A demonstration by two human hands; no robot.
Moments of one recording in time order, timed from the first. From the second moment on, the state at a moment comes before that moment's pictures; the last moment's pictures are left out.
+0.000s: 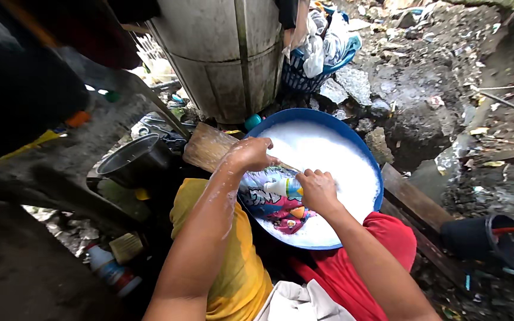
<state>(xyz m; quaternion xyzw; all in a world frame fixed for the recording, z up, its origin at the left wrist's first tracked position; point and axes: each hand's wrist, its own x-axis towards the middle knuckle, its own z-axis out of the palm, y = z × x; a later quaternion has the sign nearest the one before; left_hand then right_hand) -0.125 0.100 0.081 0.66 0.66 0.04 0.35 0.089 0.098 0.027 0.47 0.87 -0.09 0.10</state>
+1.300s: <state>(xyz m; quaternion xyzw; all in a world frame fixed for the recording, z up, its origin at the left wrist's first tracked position) -0.130 0.099 0.081 0.66 0.66 0.04 0.36 0.085 0.132 0.041 0.53 0.83 -0.06 0.14</state>
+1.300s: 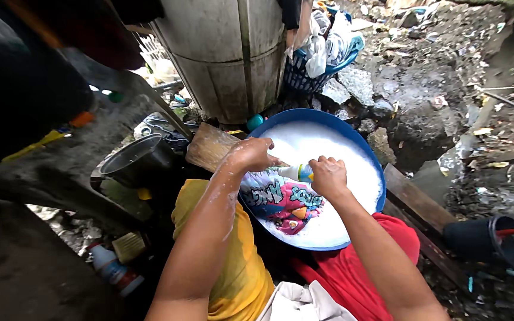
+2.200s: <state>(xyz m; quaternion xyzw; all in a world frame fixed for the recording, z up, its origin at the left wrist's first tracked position) -0.130 0.100 0.088 0.58 0.74 0.12 0.32 0.040 0.105 0.040 0.45 0.89 -0.06 0.06</state>
